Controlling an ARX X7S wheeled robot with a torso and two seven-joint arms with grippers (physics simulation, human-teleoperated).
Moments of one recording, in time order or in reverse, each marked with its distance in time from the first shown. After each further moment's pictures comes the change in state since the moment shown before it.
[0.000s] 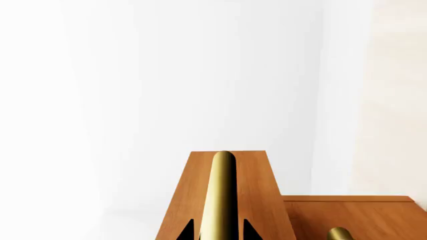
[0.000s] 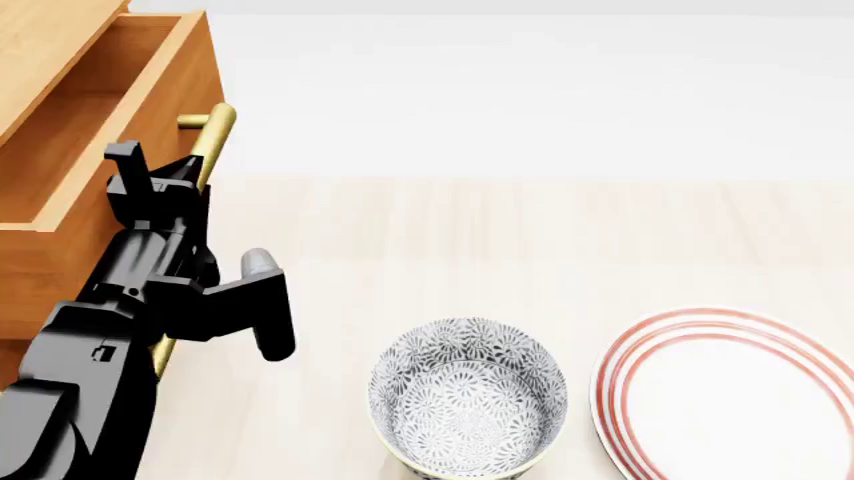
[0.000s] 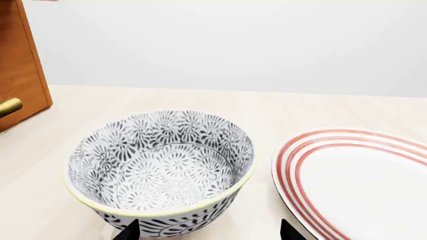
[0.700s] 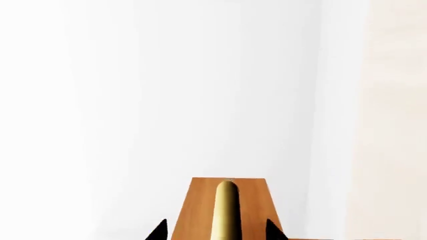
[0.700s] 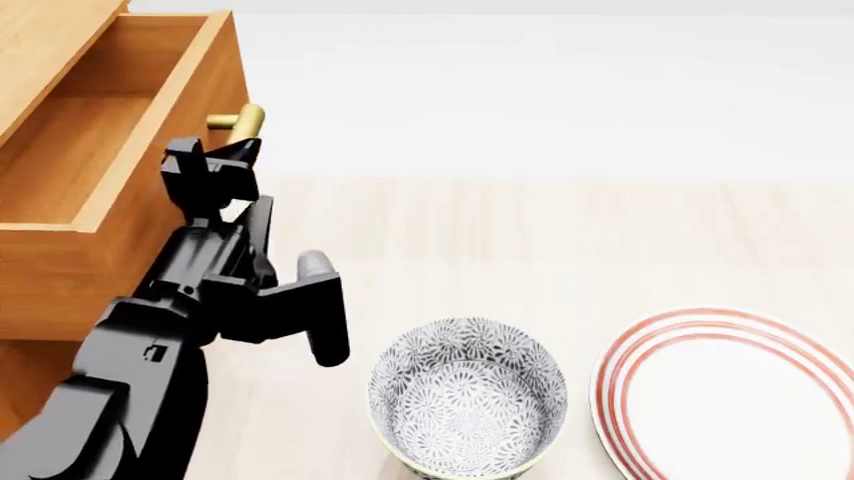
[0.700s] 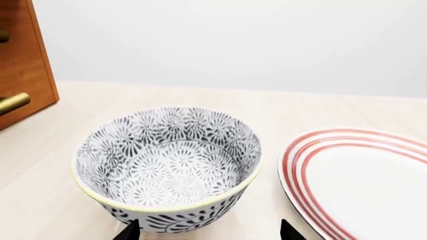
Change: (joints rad) left arm -0.016 0.079 0.027 0.004 -0.004 0.002 0.019; right arm 0.005 0.011 -0.020 0.001 0.005 0.003 -0.003
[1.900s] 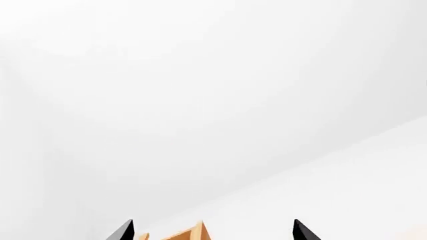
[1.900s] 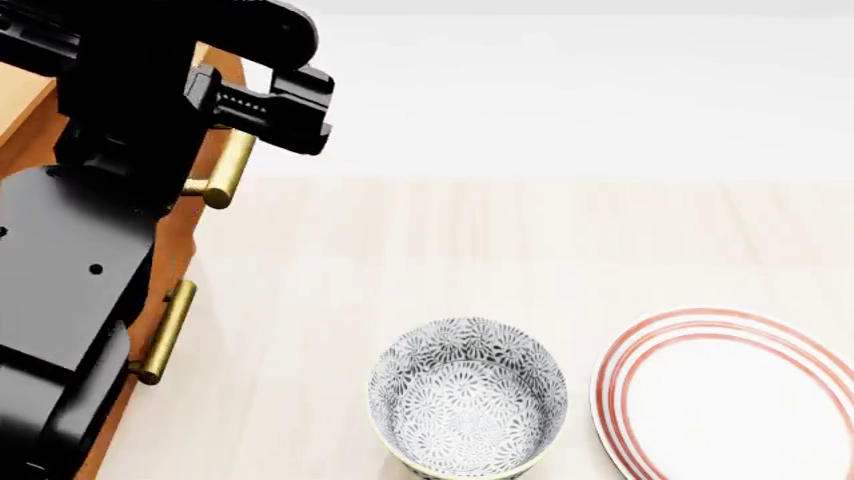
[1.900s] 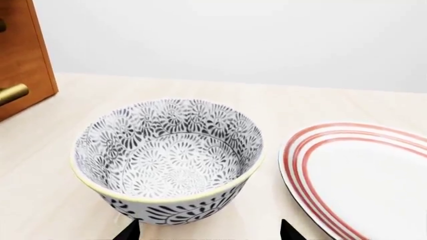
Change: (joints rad) left arm -0.117 0.166 -0.462 0.594 -0.785 -0.520 -0.201; right arm 0.006 0.012 -0.021 0.004 0.014 0.015 0.015
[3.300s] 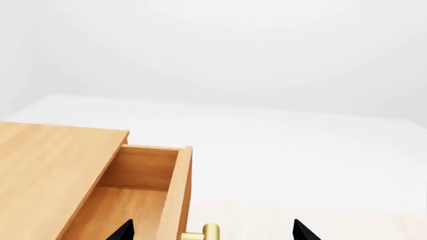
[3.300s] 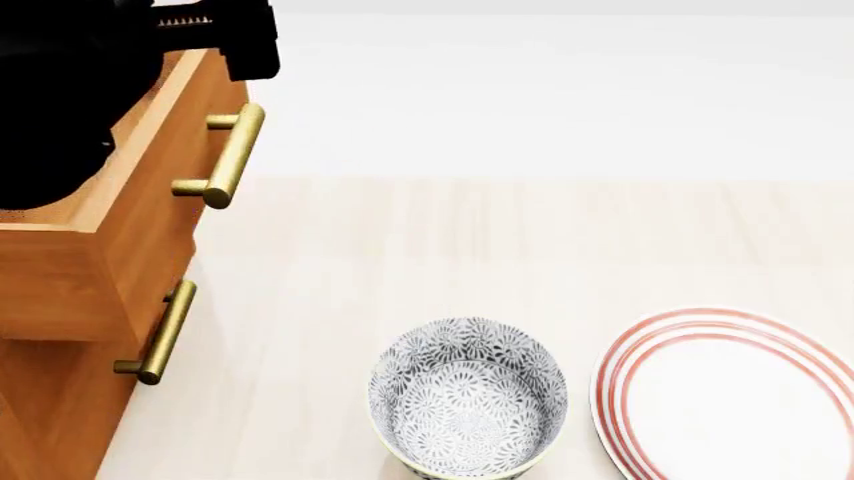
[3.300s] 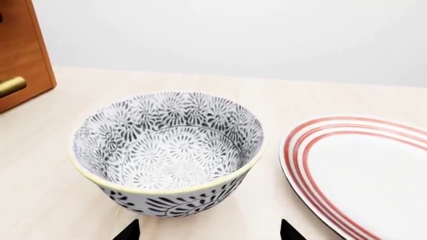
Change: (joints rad) left arm -0.282 -0.002 -0.303 -0.372 -0.696 -0.204 -0.459; right arm 0.004 0.010 -0.019 0.004 0.017 0.009 0.016
